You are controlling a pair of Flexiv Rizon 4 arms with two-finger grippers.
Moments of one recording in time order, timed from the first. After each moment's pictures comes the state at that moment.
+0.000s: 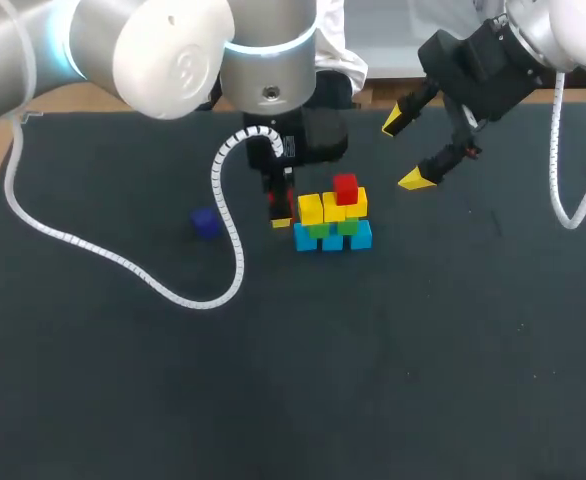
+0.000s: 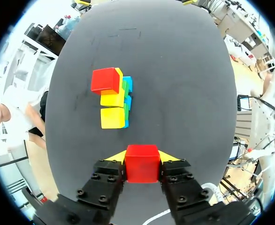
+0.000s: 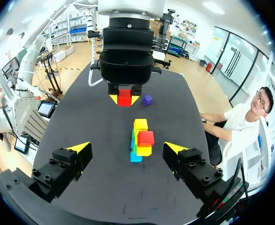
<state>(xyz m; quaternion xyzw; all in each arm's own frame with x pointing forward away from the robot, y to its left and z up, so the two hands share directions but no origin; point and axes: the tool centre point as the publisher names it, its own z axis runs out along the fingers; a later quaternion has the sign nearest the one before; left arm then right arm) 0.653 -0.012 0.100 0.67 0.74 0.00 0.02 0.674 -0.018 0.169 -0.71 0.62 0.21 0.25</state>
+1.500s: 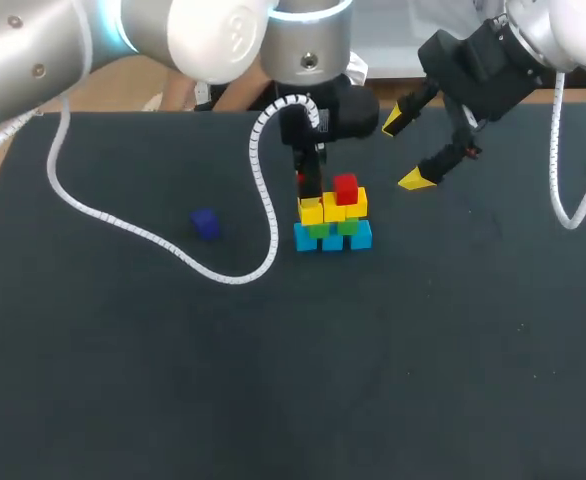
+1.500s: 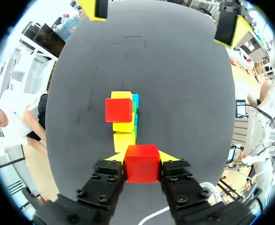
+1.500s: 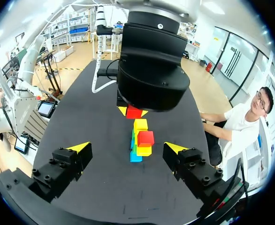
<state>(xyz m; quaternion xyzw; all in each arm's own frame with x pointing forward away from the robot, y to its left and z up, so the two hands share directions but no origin) 0.678 -0.050 0.107 0.67 0.75 -0.01 0.00 0.674 -0.018 0.169 -0.71 0.62 0.21 0.25</state>
